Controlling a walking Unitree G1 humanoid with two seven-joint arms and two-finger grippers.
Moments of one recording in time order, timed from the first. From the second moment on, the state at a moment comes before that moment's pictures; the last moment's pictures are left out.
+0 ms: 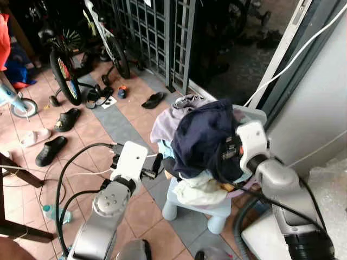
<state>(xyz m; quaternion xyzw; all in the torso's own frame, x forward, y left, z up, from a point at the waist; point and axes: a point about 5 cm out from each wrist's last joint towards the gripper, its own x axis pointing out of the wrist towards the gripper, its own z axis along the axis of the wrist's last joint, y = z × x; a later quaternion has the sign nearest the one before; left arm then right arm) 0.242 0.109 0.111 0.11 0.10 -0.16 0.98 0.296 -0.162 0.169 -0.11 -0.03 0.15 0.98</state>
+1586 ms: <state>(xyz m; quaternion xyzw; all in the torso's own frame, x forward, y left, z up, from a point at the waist) 0.261 0.109 0.115 0.13 0.05 -0.10 0.99 0.269 -0.140 0.097 -0.09 0.18 0.21 0.96</state>
